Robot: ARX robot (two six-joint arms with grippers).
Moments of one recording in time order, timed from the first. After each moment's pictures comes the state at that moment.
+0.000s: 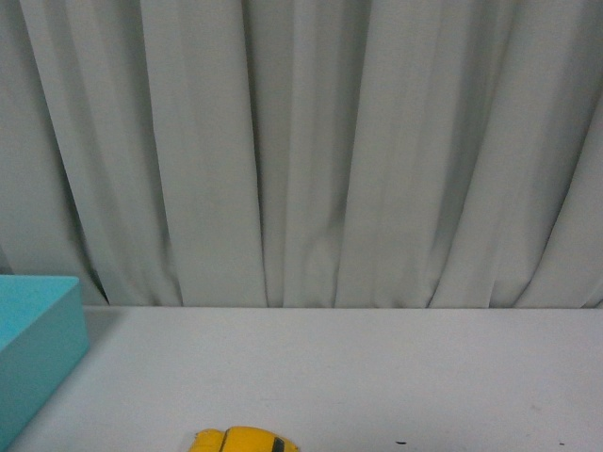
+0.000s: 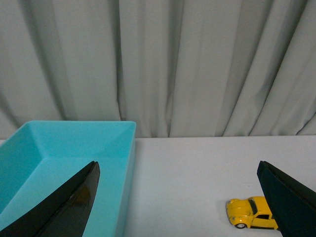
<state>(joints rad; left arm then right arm) 0.00 0.00 0.01 0.00 0.00 0.00 0.00 0.00 0.01 0.00 0.00 -0.01</state>
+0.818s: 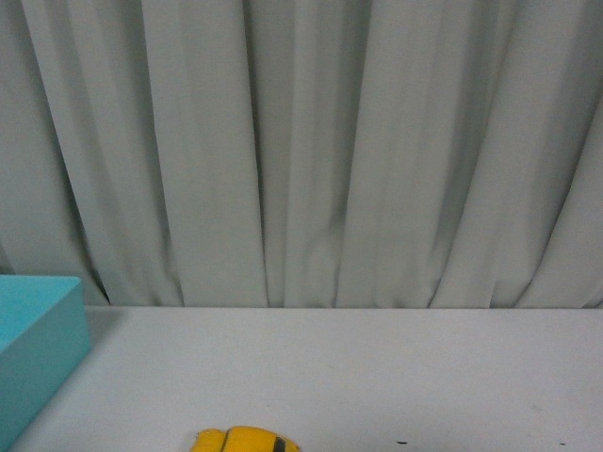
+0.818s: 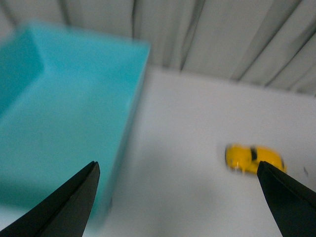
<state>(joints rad) -0.11 0.18 0.14 -0.31 -0.17 -0.22 0.00 0.00 0.01 0.00 0.00 -0.01</state>
